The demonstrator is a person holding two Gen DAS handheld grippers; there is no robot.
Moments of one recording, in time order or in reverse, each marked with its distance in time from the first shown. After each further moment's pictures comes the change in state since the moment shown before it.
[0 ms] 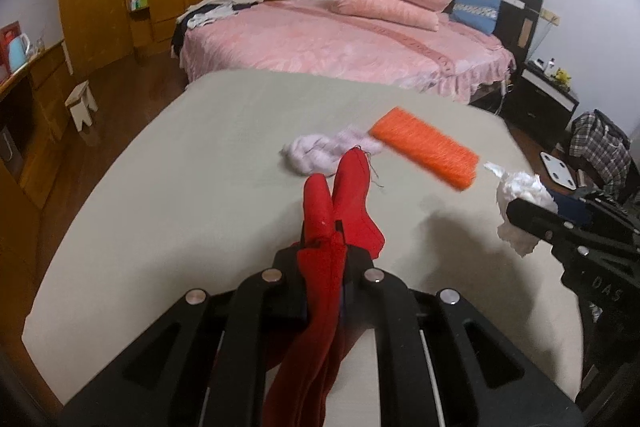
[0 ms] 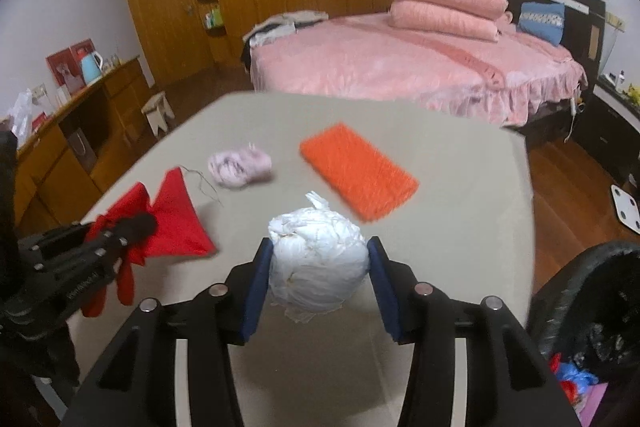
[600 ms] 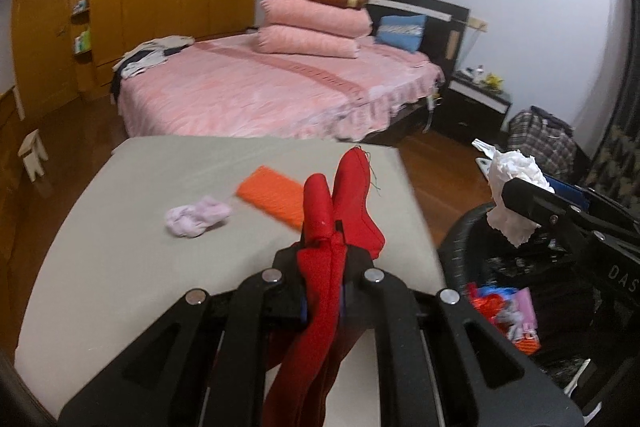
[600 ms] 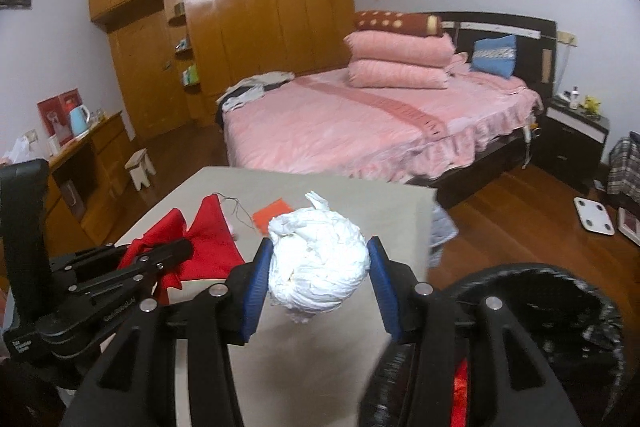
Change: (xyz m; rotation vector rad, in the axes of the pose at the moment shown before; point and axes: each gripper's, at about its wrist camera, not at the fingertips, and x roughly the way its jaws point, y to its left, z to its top) left arm -0.058 -0.118 0.026 0.118 -0.107 -0.206; right arm -0.135 -0.064 0.014 0.066 -0.199 -0.099
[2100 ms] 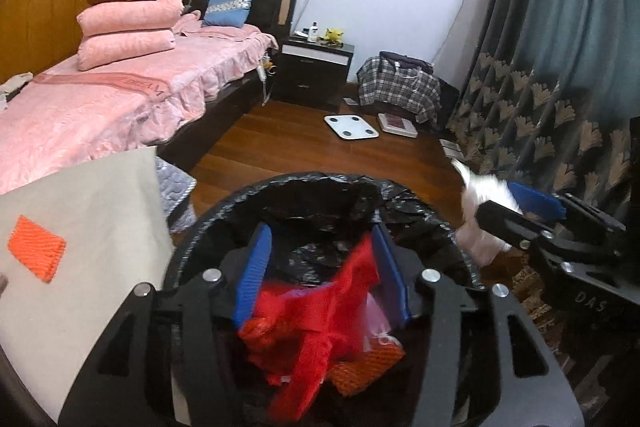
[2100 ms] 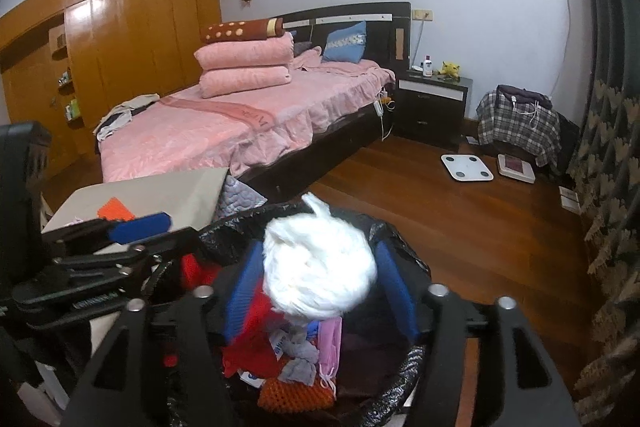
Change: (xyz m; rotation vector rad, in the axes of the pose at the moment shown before) left arm 0.064 -0.231 -0.027 0.266 0.083 -0.458; right arm -0.126 -0.192 -0.075 0.197 -0.015 -0.407
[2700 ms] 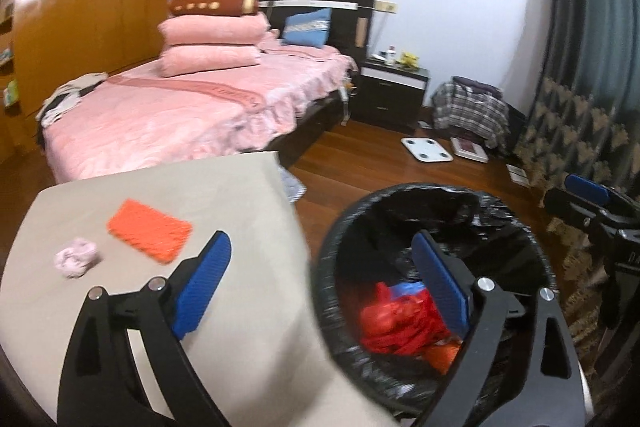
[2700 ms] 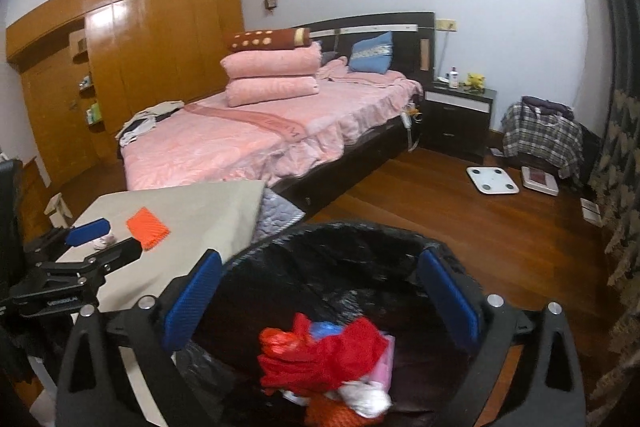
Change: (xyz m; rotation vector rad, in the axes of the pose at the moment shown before) left arm -0.083 0.086 -0.016 -0.075 -0.083 0.264; right arm 0.006 0.052 0.012 -0.028 -0.037 0.092
